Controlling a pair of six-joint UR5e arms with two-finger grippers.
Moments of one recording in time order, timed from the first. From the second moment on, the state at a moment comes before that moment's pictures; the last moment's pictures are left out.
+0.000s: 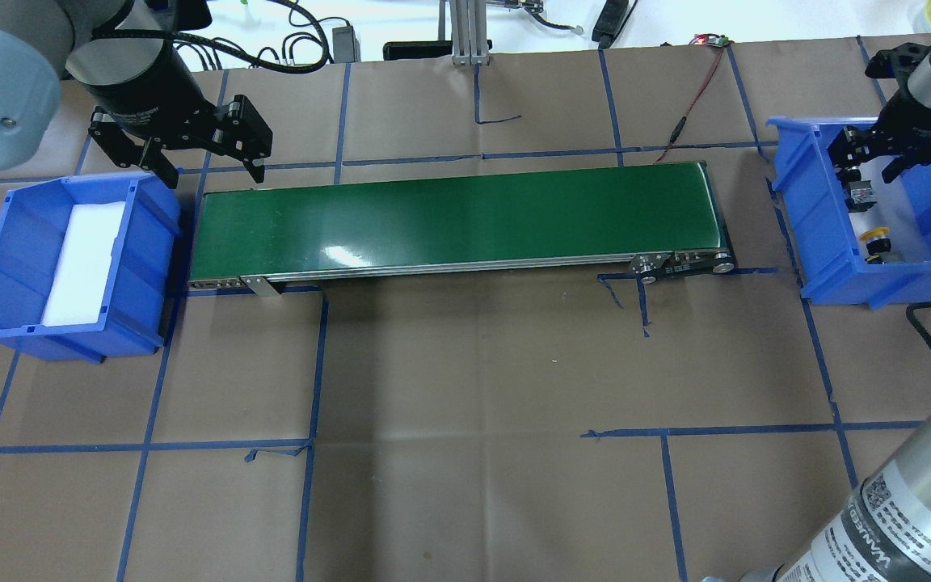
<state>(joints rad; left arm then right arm) -1.54 -1.63 -1.54 -1.50 1.58 0.01 1.09 -1.01 1.46 -2.04 -1.58 -0.44</state>
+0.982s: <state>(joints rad) -1.54 -1.63 -1.54 -1.50 1.58 0.00 1.17 -1.39 1.48 -1.79 -1.59 -0.39</state>
